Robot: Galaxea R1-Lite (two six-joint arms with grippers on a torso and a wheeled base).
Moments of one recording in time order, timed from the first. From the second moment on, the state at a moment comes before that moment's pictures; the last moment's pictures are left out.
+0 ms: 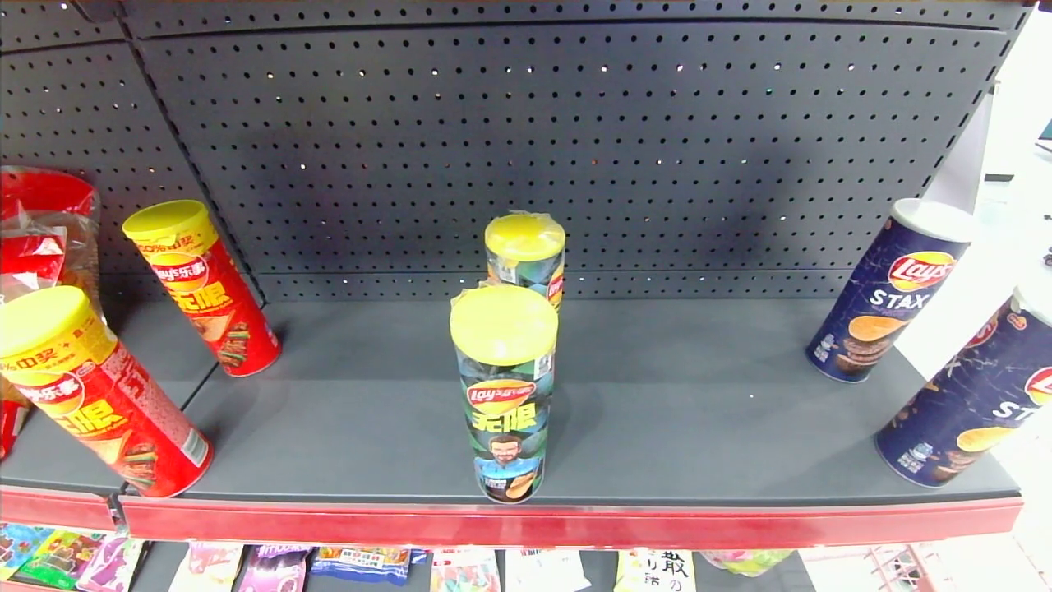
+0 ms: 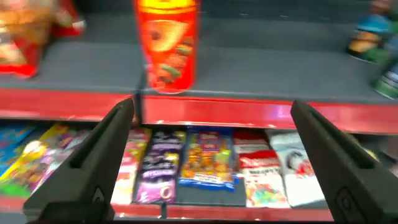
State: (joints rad) left arm 0.00 0.00 -0.02 0.01 -0.03 -0.02; right arm 0.00 0.00 -0.08 0.11 0.11 -0.01
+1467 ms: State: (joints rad) left arm 0.00 0.00 0.00 0.00 -0.03 -0.01; right arm 0.00 0.00 0.00 0.00 0.02 -0.01
